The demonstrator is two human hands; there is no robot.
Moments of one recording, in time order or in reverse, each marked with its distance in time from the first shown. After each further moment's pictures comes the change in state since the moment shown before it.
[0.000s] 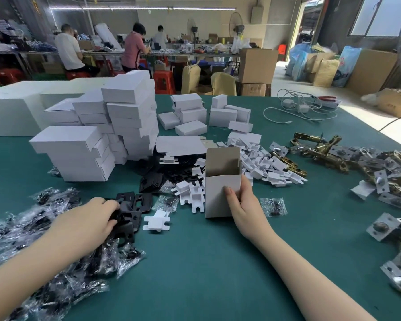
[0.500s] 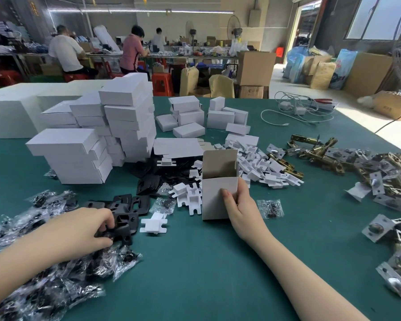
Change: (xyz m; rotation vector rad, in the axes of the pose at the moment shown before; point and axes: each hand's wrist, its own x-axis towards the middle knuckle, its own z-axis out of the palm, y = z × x) left_hand -0.004 -0.014 -0.007 -0.157 -0.177 0.156; right_hand -0.001 0.000 -0.001 0.012 -0.009 -0.006
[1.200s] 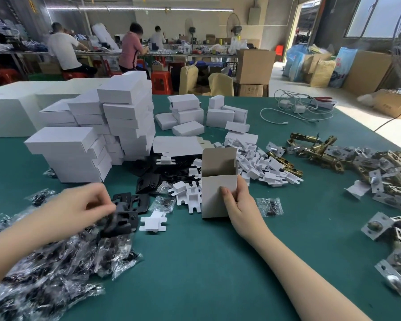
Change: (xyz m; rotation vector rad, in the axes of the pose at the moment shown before) left_hand 0.003 -0.011 -0.017 -0.489 0.287 -0.043; right_hand 0.000 0.000 0.000 0.005 -0.019 0.020
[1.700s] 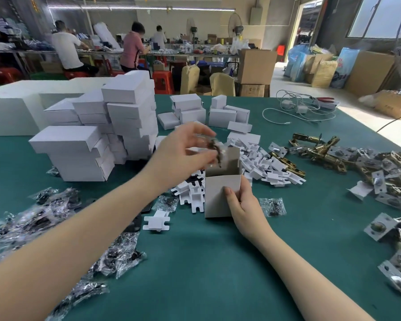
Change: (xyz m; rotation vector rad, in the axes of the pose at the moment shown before) left_hand 0.052 0.161 0.019 -0.802 0.068 0.371; right_hand 0.000 -0.002 0.001 -0.023 0.025 0.005
